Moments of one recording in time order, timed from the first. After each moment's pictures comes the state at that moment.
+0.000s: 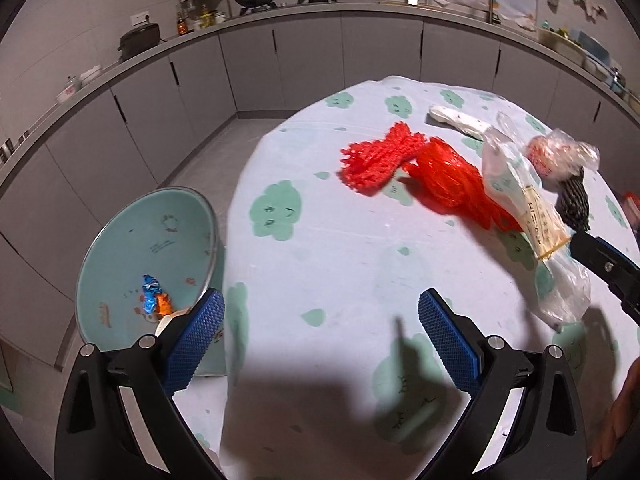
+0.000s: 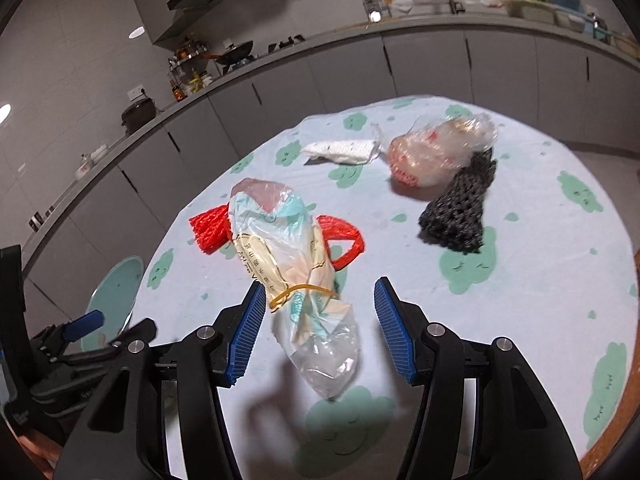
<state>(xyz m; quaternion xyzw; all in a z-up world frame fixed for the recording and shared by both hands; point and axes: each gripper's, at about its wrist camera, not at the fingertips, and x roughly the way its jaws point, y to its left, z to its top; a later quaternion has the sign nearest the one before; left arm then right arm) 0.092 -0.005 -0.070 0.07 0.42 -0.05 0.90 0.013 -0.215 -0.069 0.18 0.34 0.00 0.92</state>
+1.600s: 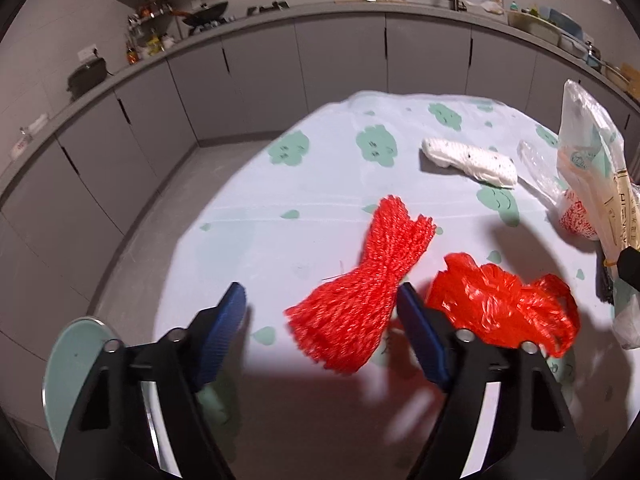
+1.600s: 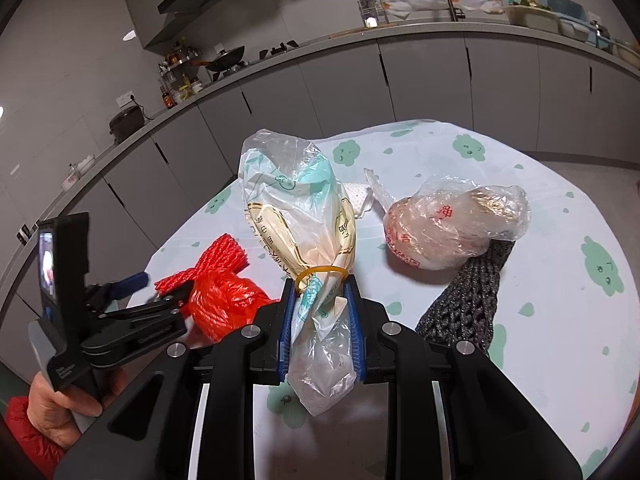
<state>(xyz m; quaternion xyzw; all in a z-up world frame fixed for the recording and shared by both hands) 0.232 -0.057 -0.087 0.12 0.41 -0.12 0.90 0.086 -0.238 -0.055 0.17 0.33 -0.02 0.93</state>
